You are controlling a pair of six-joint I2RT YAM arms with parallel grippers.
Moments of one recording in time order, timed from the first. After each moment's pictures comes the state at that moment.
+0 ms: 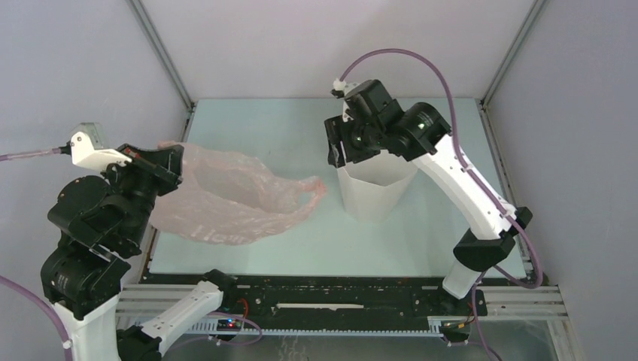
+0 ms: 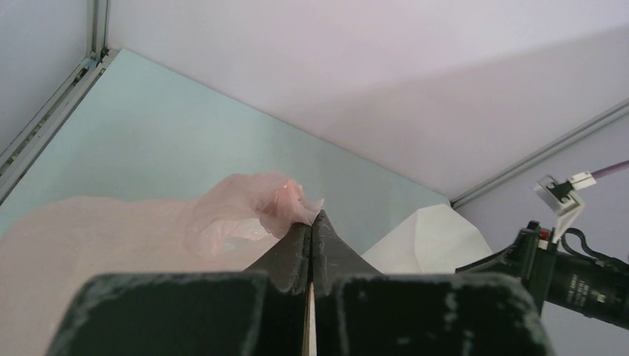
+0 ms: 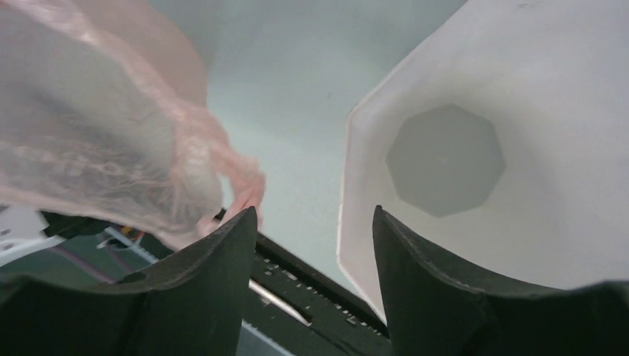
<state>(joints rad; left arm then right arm) -0.44 0.78 1.71 -0.99 -0.45 -0.57 0.83 1.72 2.20 -1.28 0.10 0.35</state>
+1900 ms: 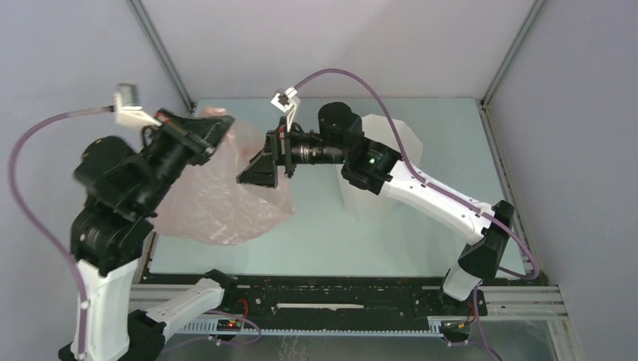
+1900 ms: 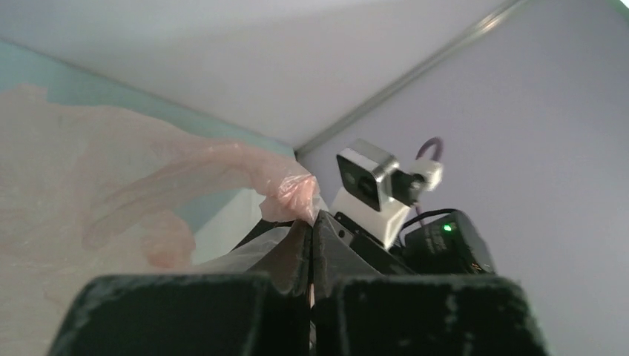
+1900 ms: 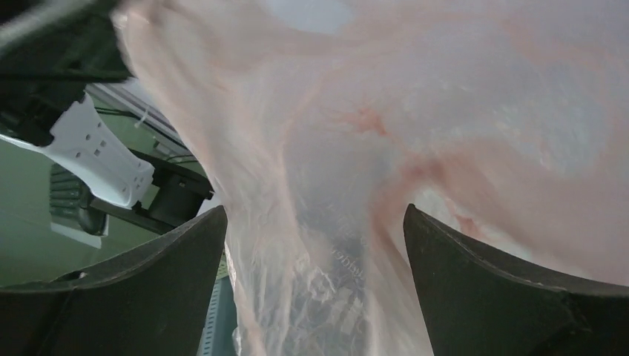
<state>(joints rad) -0.44 0.90 1.76 -0.80 -0.10 -0.82 0.98 1.67 1.77 -0.09 -0.56 0.62</state>
